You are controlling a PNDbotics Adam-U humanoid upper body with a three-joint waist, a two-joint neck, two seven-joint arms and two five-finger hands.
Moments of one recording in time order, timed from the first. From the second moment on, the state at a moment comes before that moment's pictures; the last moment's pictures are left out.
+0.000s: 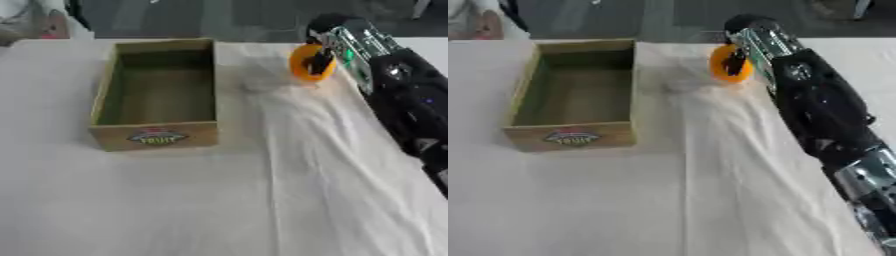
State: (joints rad) left arm -0.34 0.18 0.07 -1.98 -0.29 0.00 0.67; right arm -1.22 -0.43 0.28 -0.83 1.29 0.17 0.57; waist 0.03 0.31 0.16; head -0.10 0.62
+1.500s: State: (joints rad) left arm -0.34 0.18 0.06 -1.98 -0.28 0.00 0.67; right arm -1.35 -0.39 0.35 -1.18 1.12 0.22 0.62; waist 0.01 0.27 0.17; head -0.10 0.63
